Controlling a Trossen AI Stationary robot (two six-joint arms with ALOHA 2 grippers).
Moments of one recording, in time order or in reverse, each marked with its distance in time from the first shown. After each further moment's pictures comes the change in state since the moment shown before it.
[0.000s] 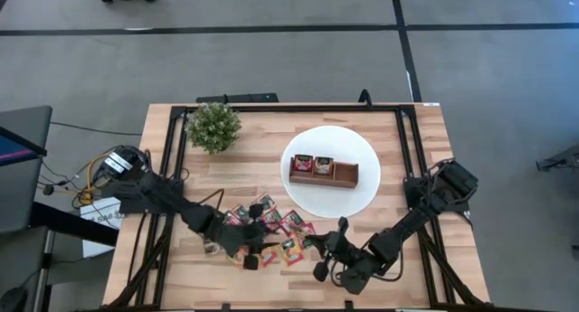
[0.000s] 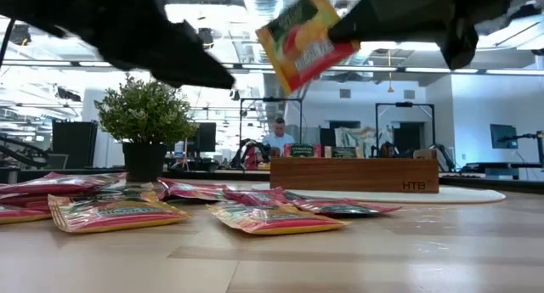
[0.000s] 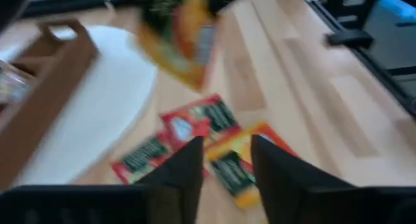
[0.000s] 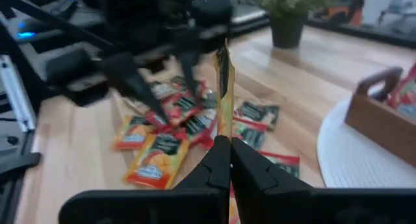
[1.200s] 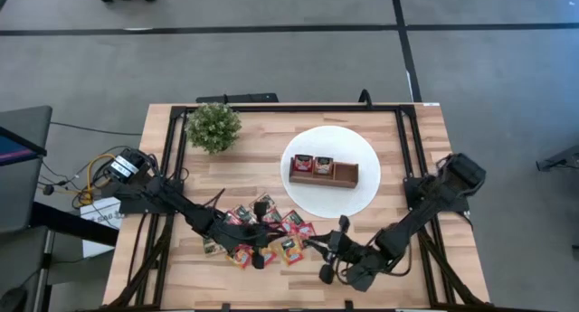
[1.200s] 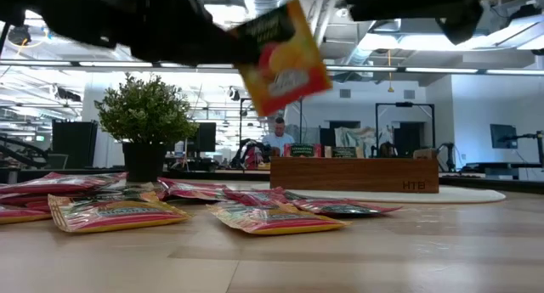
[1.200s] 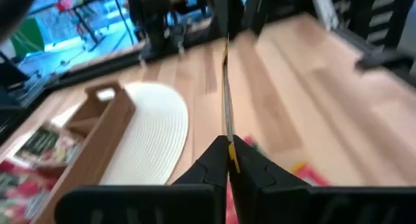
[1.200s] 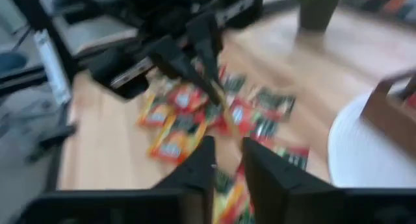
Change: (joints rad) left arm 0.005 0.066 0.000 0.207 -0.107 0.235; right arm -0.016 -0.127 0.001 -0.164 -0.166 0.002
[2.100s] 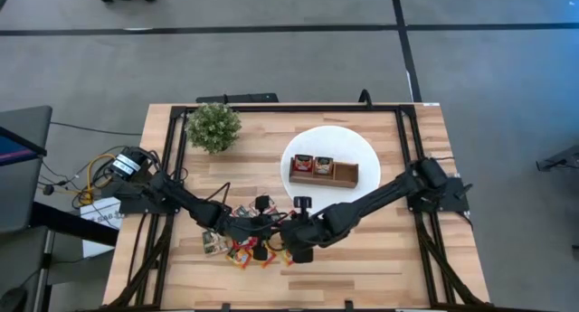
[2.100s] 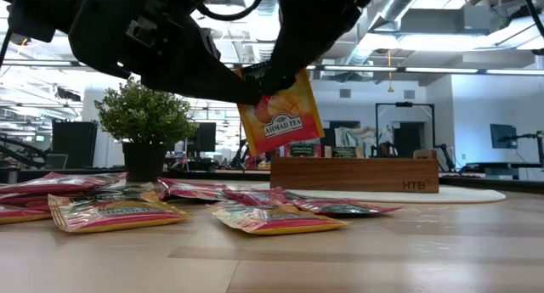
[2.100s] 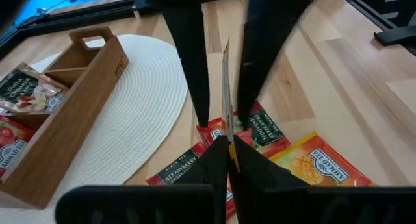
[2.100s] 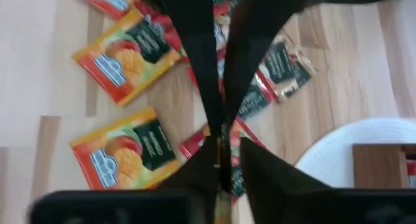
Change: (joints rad) left arm 0.076 0.000 0.000 -0.113 0.106 -0.155; right arm -0.314 0.281 0.587 -0.709 -0.547 -0.499
